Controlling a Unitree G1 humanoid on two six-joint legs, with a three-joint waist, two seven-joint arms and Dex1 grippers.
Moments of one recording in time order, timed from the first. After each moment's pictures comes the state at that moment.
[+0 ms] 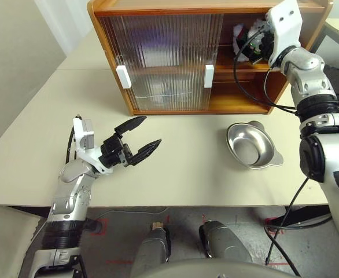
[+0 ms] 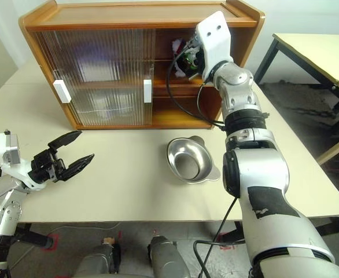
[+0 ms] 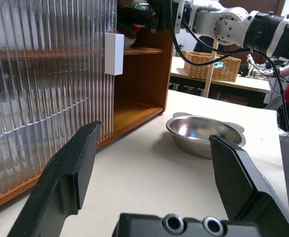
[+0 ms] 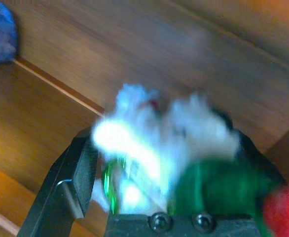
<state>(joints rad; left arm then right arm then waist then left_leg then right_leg) -0.11 0.44 0.15 0.00 -0.59 -0.08 -1.07 -1.23 -0.47 -0.03 1.02 -0.05 -0.16 0.52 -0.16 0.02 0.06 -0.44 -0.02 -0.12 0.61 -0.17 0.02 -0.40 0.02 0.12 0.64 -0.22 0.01</state>
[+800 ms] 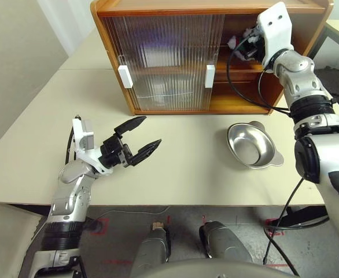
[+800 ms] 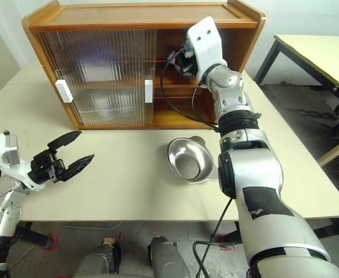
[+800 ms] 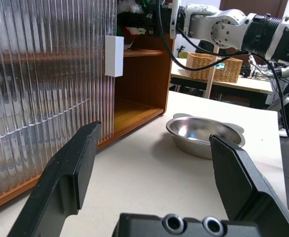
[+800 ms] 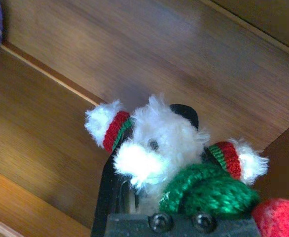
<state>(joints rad) -0.10 0.44 0.15 -0.02 -0.59 -0.08 -1.06 -1.23 -0.44 0.01 1.05 -0.12 -0.11 0.39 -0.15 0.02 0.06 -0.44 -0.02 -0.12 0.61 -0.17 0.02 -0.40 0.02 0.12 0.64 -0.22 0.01</state>
